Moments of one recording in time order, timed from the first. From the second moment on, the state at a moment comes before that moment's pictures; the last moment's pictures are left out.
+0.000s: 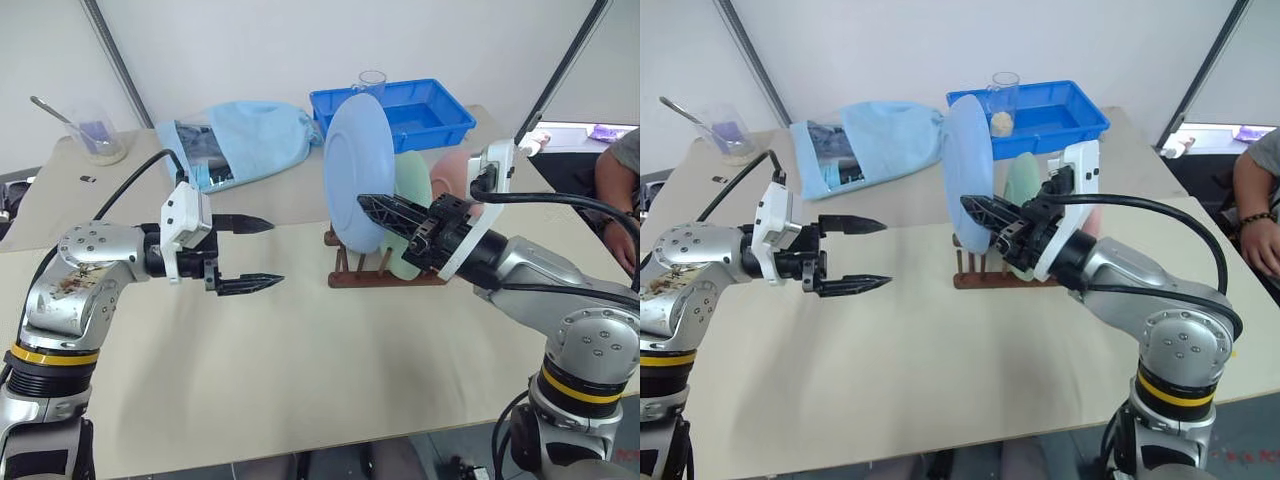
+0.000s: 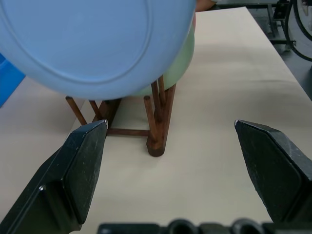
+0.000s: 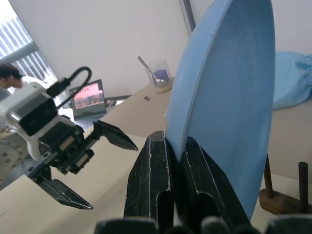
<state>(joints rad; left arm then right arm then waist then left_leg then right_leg) -0.50 0.82 0.06 -0.20 -0.55 0.42 -1.21 -0.58 -0.45 -0.21 -0.62 1.28 1.08 -0.02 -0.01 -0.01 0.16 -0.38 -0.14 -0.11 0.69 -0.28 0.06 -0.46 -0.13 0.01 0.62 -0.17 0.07</state>
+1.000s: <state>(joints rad) -0.51 0.79 0.04 -0.19 -0.52 0.41 -1.20 -0.67 -0.55 -0.12 -0.52 1.31 1.06 -0.16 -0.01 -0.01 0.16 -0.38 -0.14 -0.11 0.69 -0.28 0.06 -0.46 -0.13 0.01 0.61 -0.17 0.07</state>
